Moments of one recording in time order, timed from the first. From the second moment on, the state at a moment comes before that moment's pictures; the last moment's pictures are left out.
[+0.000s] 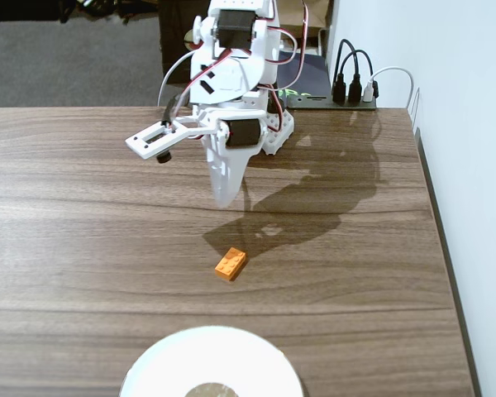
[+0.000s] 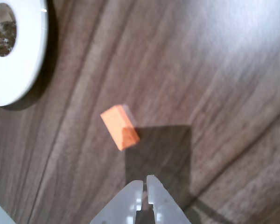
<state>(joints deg) 7.3 152.3 153.2 58.0 -34.6</state>
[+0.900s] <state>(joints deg) 13.7 113.8 128.8 58.7 -75.7</state>
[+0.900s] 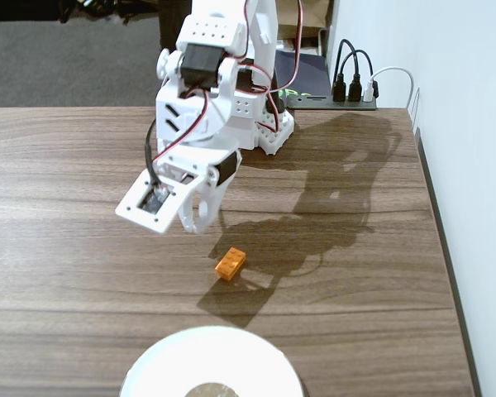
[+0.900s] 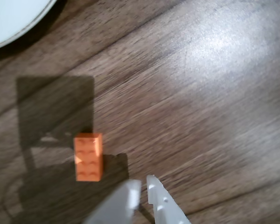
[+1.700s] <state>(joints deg) 9.4 103.6 127.9 54.9 -71.6</state>
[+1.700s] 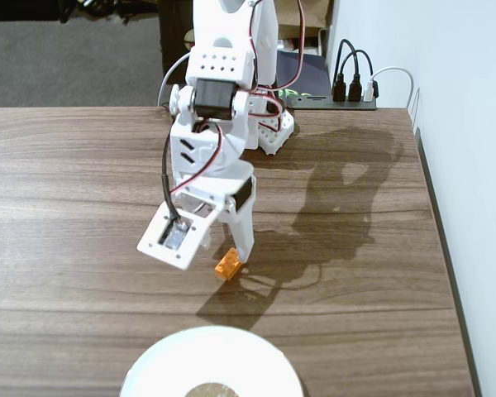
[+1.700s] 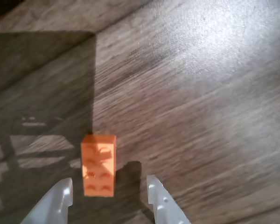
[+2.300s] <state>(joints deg) 7.6 99.7 127.2 51.3 -70.4</state>
